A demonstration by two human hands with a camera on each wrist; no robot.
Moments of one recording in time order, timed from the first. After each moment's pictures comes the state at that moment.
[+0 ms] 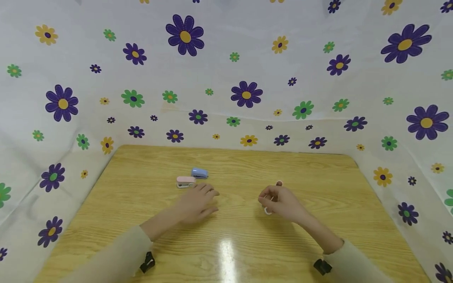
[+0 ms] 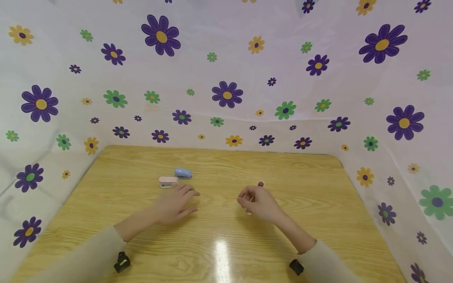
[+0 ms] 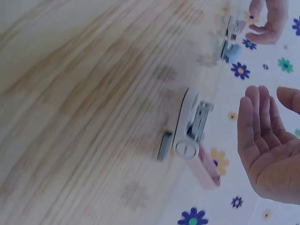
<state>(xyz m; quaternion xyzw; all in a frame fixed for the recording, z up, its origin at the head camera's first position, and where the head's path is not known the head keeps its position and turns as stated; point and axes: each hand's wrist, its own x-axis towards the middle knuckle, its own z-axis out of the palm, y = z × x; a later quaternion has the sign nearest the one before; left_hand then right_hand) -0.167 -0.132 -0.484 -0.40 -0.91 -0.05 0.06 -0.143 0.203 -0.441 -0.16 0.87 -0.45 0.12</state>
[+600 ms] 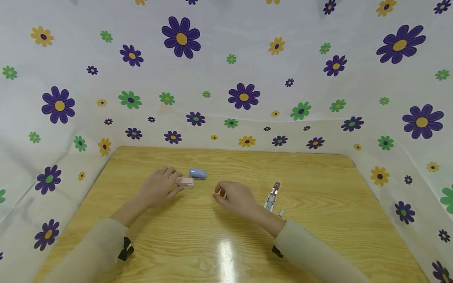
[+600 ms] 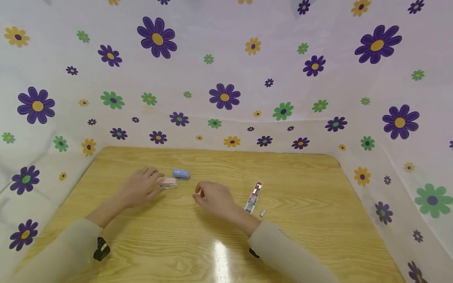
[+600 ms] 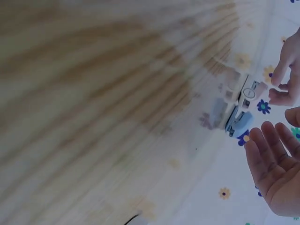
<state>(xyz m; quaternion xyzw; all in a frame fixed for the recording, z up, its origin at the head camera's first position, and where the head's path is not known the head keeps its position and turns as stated) -0.213 -0.228 -0.488 -0.32 -0.94 -0.02 0.13 -0.170 0.079 -0.457 -0.30 0.93 -0.22 -0.05</state>
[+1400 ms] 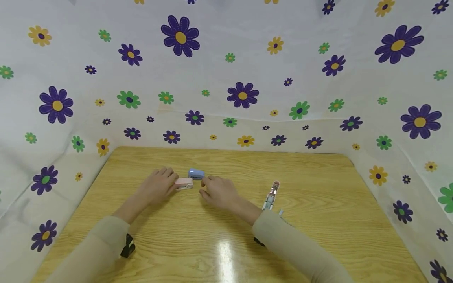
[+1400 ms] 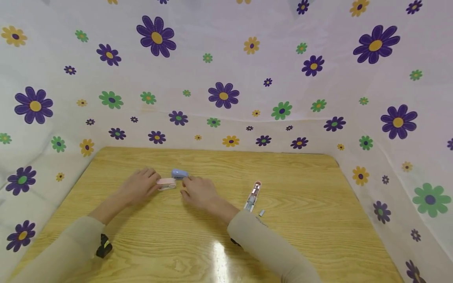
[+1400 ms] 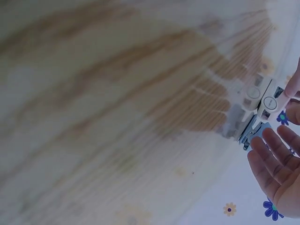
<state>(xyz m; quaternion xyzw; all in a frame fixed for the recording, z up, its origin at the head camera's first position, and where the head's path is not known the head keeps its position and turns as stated) -0.218 -0.234 -0.503 -0.30 -0.95 -0.01 0.10 -0.198 0.035 -0.476 -0.32 0.94 -0.07 -0.05</state>
